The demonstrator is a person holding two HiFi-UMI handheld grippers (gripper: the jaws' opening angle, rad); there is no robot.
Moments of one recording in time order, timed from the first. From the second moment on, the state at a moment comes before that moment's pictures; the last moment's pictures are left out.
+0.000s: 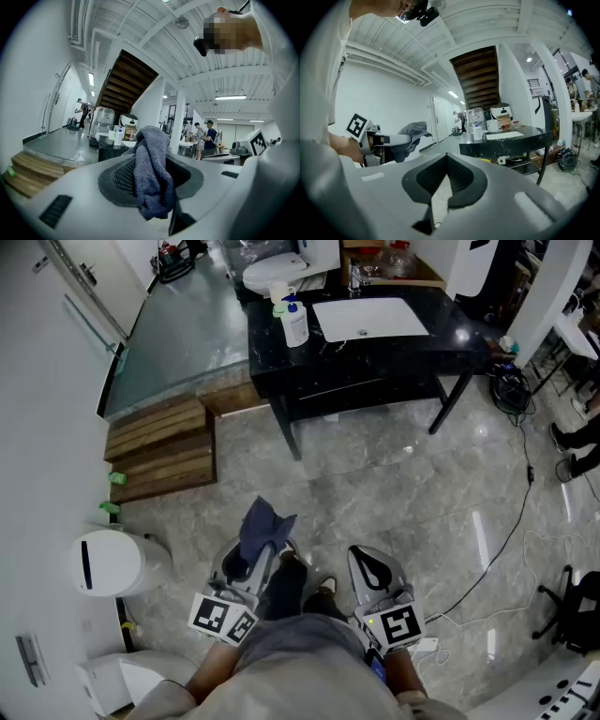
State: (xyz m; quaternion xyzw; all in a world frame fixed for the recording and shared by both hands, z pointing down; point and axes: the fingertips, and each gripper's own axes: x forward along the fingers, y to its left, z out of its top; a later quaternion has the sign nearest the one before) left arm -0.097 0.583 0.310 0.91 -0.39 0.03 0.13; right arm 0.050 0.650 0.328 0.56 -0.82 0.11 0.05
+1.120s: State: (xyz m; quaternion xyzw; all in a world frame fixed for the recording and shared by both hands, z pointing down) left arm -0.105 0.432 0.314 0.91 -0.39 -0.02 0.14; right arm 0.014 0.500 0.314 0.54 -0.83 0.12 0.06
